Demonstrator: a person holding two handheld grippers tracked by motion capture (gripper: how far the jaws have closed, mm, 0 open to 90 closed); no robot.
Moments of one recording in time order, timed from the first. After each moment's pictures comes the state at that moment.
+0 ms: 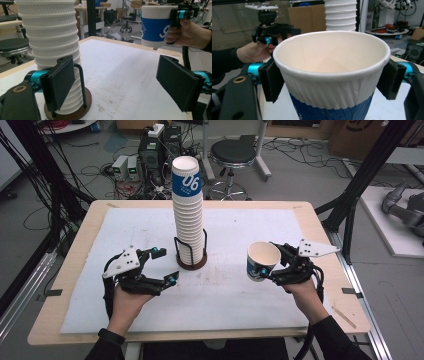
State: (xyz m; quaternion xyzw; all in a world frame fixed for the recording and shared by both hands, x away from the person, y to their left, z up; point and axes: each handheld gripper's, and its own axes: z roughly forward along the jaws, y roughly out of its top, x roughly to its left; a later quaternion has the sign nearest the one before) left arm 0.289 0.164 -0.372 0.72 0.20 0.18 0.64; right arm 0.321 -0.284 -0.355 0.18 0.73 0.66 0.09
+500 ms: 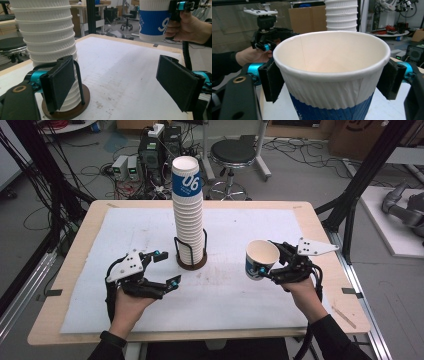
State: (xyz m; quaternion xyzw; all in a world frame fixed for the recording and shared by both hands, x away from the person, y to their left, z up) left arm 0.286 0.162 -0.377 0.72 0.20 0.18 0.63; right arm 0.321 -0.279 -0.351 0.17 0.73 0.66 0.09
